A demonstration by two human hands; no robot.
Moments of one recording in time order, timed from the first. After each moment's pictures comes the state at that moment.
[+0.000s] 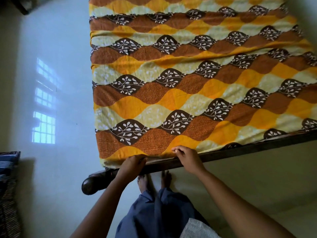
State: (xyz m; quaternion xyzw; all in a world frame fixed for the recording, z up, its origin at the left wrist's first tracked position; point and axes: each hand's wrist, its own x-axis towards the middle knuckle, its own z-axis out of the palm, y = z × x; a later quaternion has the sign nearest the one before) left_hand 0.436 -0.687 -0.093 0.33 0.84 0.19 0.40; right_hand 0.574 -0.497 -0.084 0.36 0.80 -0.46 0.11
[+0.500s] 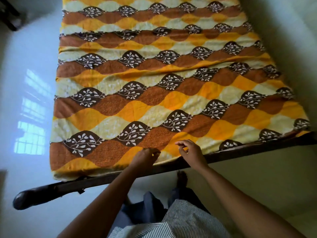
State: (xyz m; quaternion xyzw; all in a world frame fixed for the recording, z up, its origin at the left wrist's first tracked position) left_hand 0.530 -0.480 -0.068 0.41 0.80 0.20 0.38; right_hand 0.666 -0.321 -0.055 0.34 0.85 -0.41 0.01
